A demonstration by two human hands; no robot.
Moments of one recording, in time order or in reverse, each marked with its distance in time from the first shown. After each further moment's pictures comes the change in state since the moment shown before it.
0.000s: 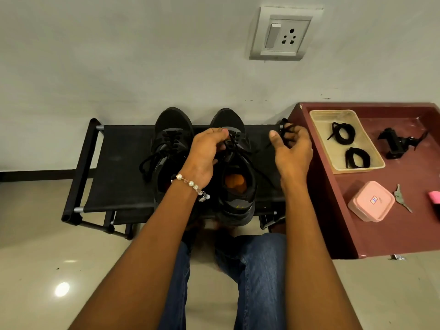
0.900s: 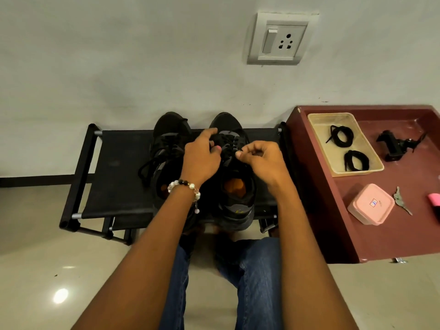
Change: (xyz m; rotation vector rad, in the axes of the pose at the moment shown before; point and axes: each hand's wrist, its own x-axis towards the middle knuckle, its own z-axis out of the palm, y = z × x) left_hand 0.016 -0.013 -0.015 0.781 0.114 0.242; right_hand -0.012 -0.012 0.016 0.018 -0.518 -0.068
